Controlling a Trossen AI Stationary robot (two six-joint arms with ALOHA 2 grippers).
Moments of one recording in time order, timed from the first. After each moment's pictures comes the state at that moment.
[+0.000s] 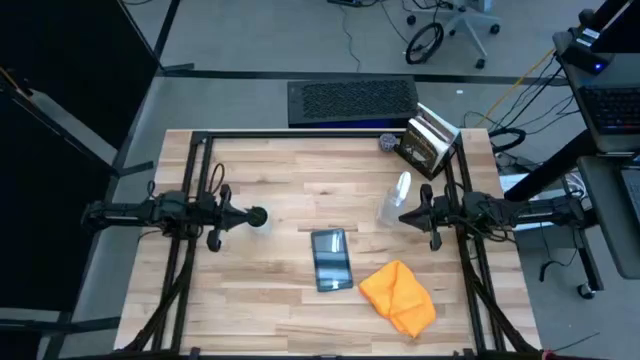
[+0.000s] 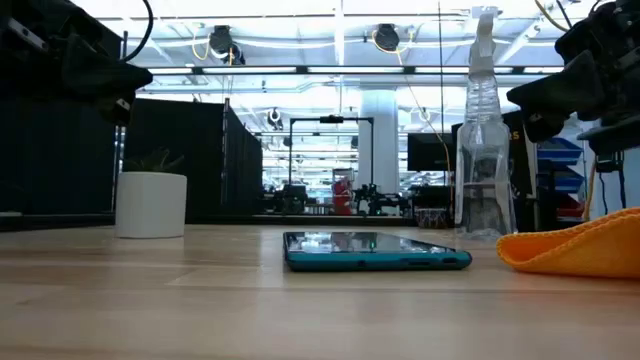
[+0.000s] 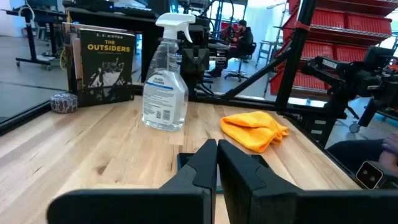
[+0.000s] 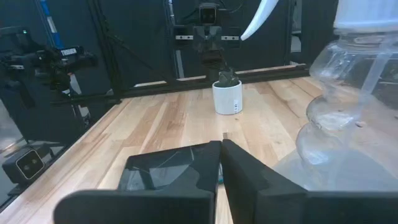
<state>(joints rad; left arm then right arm) -0.04 0.00 0.02 -0.03 0.05 -0.12 0.06 0.11 0.02 0.03 0.03 0.14</state>
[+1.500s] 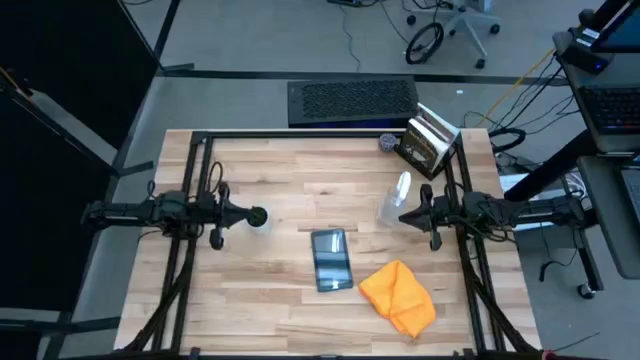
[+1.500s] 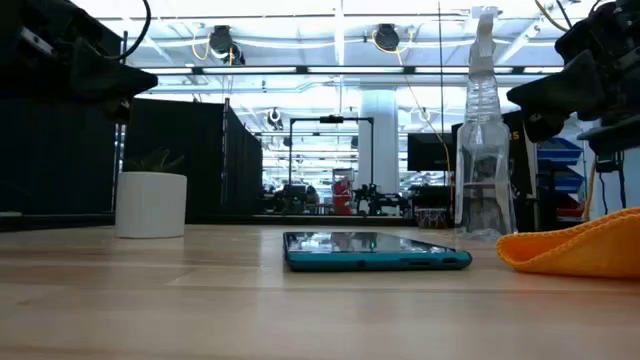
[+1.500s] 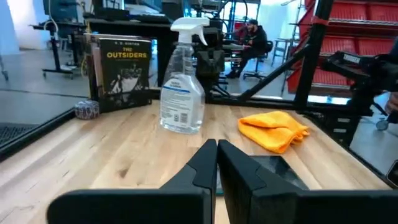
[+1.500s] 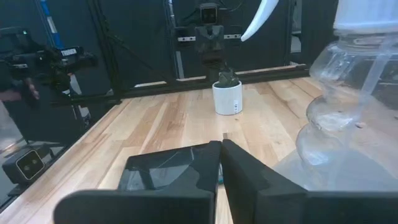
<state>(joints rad) -0.04 0.00 0.02 -0.03 -0.02 -0.06 0.06 0.11 0.02 0.04 0.03 0.16</state>
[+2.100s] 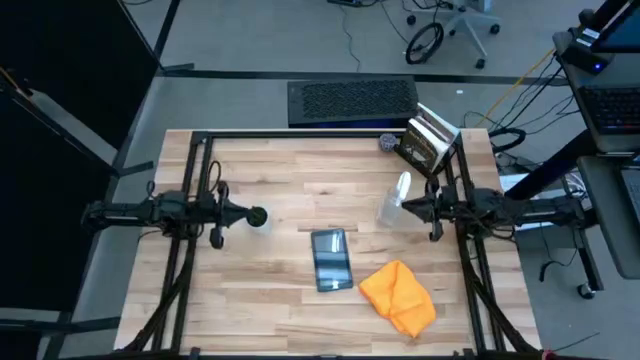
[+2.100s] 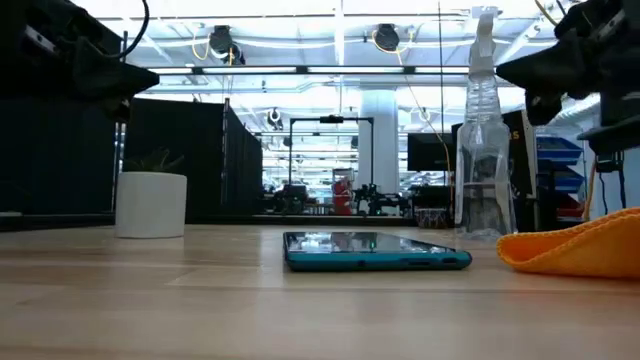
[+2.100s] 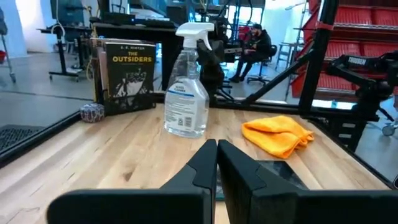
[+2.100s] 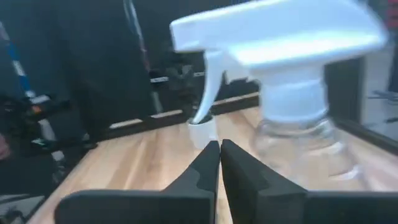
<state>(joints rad) -0.04 0.00 0.02 -0.01 -0.04 -0.07 0.06 0.11 0.14 -0.02 0.20 0.19</state>
